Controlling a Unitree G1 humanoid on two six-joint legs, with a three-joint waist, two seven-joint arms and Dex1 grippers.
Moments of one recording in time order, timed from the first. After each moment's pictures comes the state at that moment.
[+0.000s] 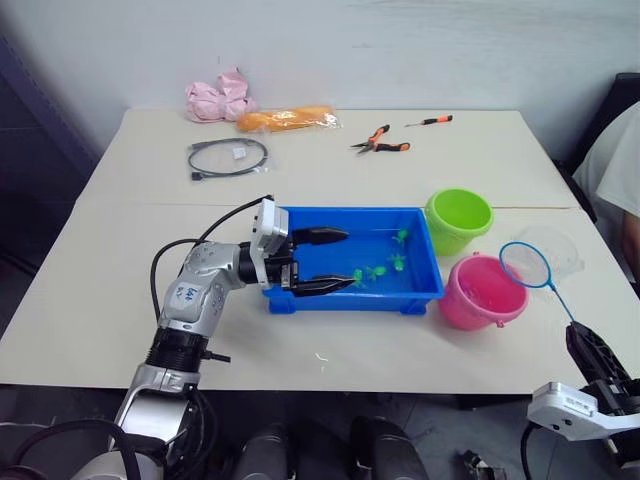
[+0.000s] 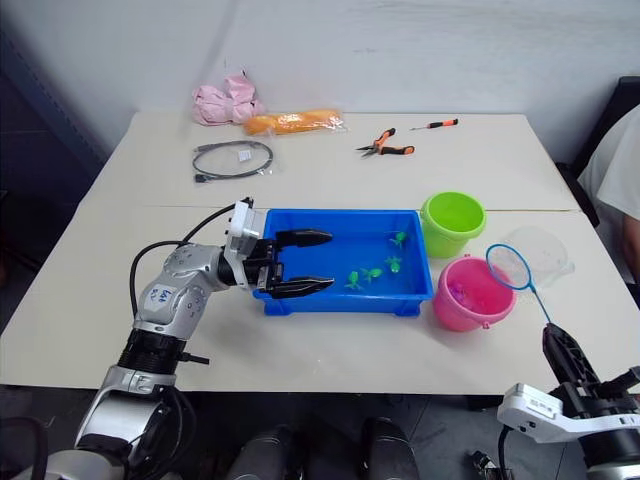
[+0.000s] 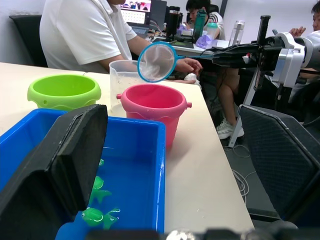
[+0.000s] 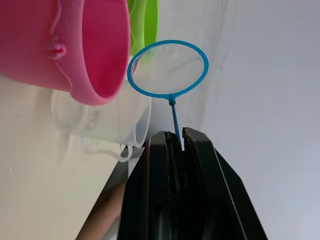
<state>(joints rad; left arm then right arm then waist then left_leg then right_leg) -0.61 0.33 -0.07 0.16 -0.47 0.27 -1.17 0.71 -0.42 -0.64 -0.57 -0.81 -0.41 0.06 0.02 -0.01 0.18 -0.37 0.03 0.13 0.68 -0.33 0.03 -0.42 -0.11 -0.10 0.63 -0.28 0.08</state>
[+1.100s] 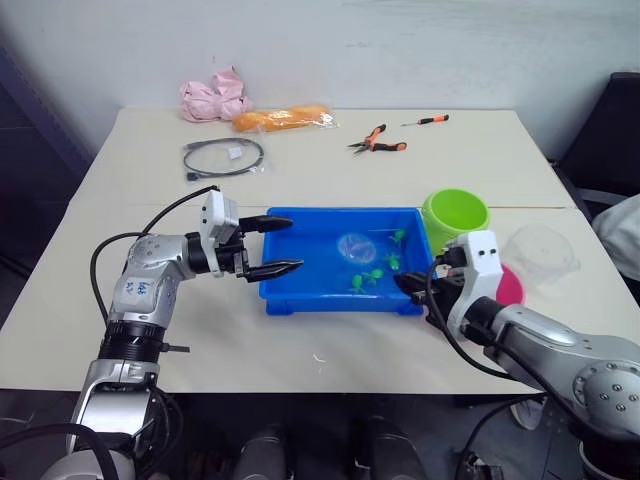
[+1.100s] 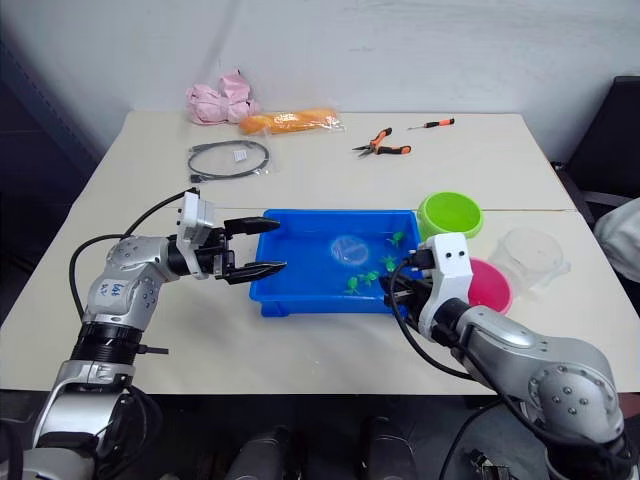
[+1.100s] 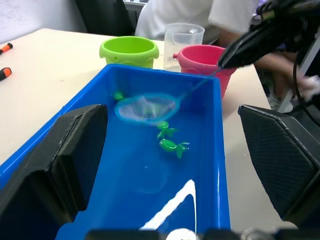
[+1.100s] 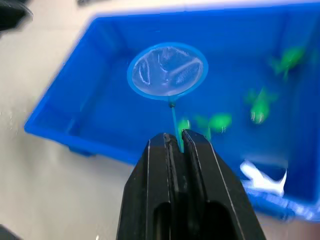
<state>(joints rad) -0.62 0.51 0.02 0.28 -0.43 0.17 -1.20 -0.23 -0.64 -0.12 -0.63 1.50 1.06 -0.51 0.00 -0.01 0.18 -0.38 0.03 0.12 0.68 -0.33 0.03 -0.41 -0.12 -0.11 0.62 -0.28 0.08</state>
